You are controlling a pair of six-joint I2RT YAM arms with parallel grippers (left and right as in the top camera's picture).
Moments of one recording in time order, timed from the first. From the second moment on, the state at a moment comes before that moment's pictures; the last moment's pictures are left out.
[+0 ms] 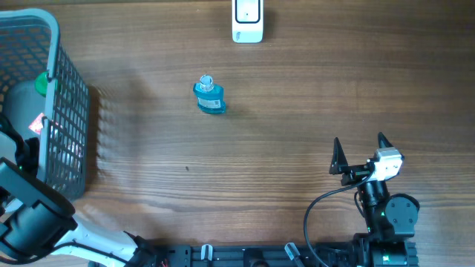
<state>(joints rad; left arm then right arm) 0.82 1.89 1.26 -0.81 -0.27 -1.07 -0.02 0.02 0.01 -0.02 -0.13 0.01</state>
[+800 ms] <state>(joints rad) 0.82 0.78 1.31 -0.72 0.21 -1.18 -0.02 0.02 0.01 -0.02 -0.13 0.01</state>
